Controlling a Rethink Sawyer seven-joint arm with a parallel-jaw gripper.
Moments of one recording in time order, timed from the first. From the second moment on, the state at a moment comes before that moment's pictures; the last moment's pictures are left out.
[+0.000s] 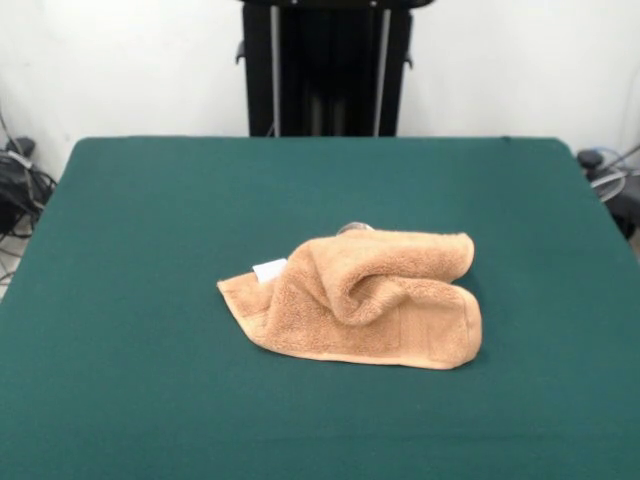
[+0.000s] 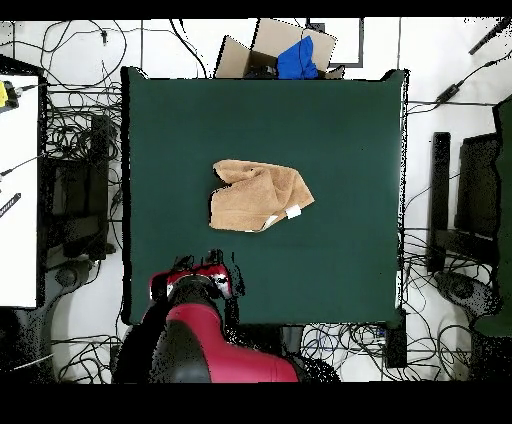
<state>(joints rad) -0.19 -1.48 0.09 2.33 0.24 0.39 1.17</state>
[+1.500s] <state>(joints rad) -0.19 -1.44 0.05 2.26 0.19 0.38 1.17</state>
